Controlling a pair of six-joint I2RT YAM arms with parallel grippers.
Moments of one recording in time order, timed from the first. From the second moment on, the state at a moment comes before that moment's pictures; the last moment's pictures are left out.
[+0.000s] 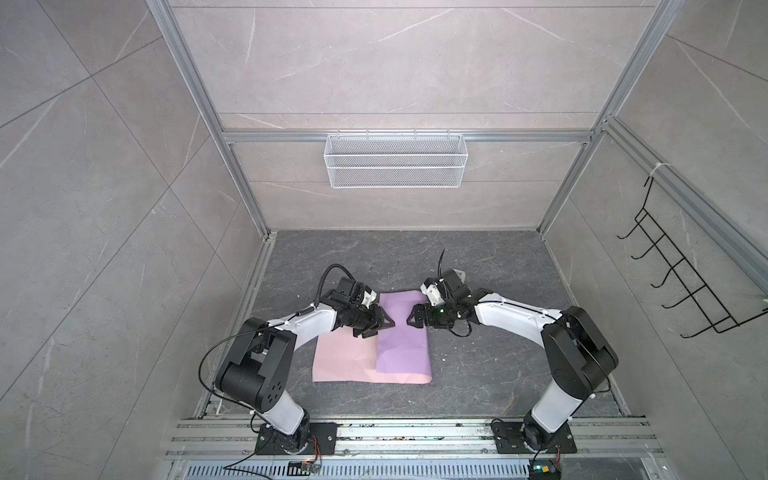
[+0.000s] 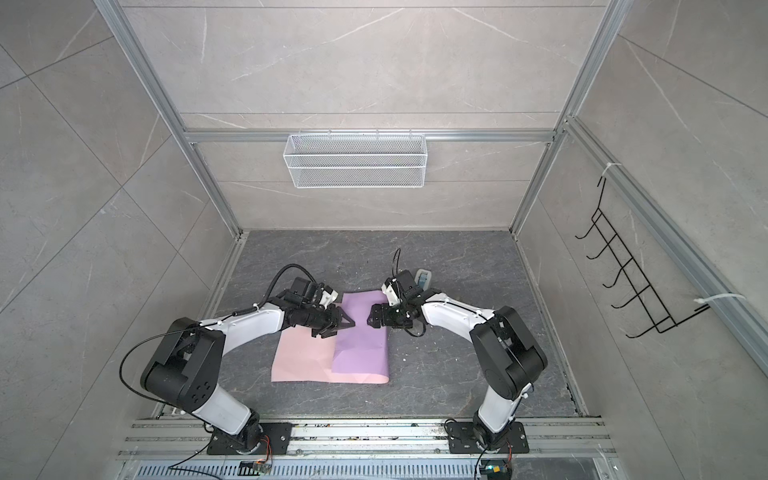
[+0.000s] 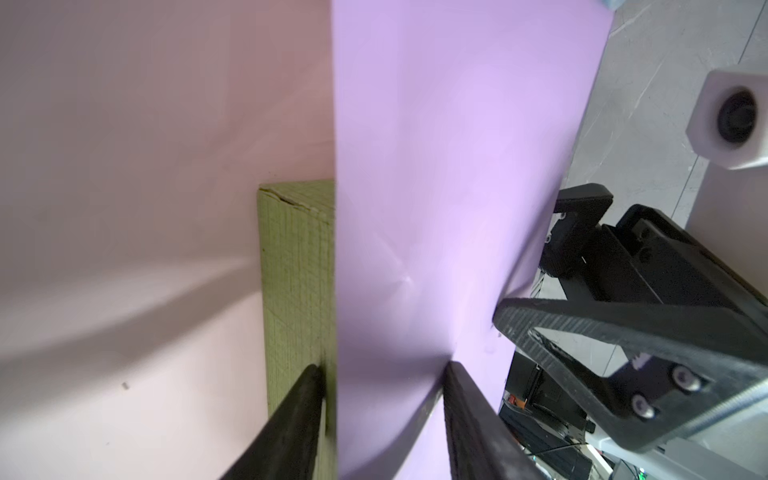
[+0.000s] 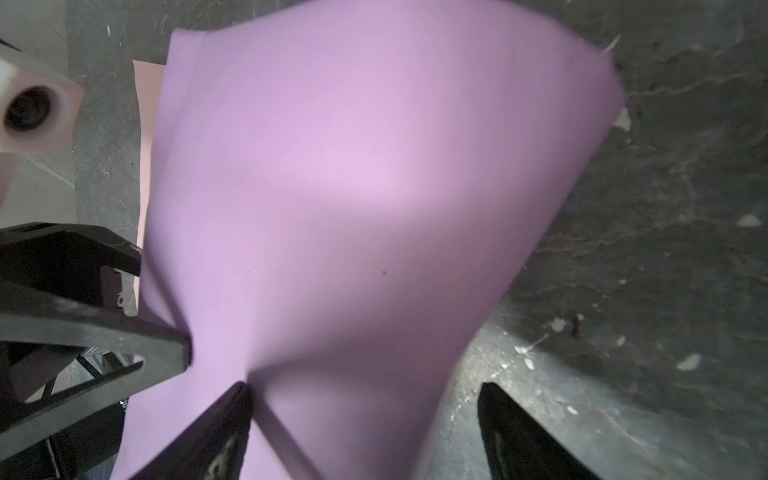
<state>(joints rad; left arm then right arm) -0.44 1.60 0.85 -0.29 0.67 -0.68 0.59 1.73 1.06 -0.38 -0.37 0.48</state>
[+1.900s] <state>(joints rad) -0.52 1.55 0.78 -0.15 0.56 -0.74 0.48 1.68 1.00 -0.49 -0.53 0.41</state>
